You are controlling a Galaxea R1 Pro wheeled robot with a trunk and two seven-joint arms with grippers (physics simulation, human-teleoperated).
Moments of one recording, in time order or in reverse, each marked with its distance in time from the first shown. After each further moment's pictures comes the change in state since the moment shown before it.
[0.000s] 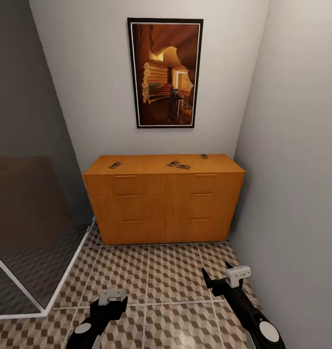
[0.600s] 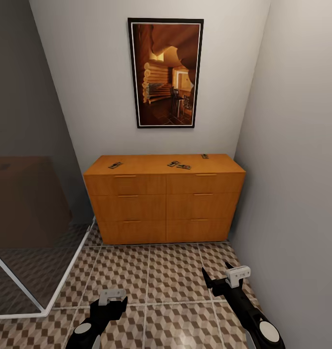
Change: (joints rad) left arm 0.000 0.000 0.000 0.000 0.000 0.000 0.000; right arm 0.000 -0.001 0.000 0.000 0.000 -0.001 0.001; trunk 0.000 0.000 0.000
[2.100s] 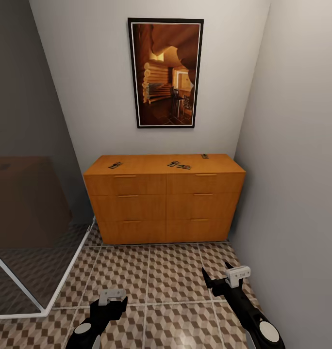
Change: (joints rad) left arm 0.000 0.000 0.000 0.000 0.000 0.000 0.000; right arm 0.000 0.000 0.001 0.000 0.001 -0.001 0.000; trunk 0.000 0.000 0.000
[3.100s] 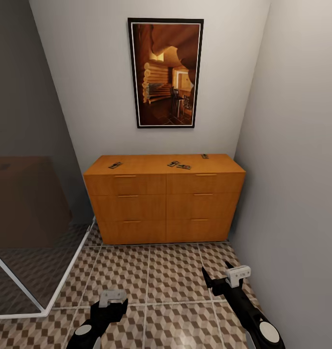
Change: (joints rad) left arm 0.000 0.000 -0.002 0.018 -0.001 -0.002 -0.002; right arm 0.000 0.000 0.000 0.001 0.002 -0.020 -0.001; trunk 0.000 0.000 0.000
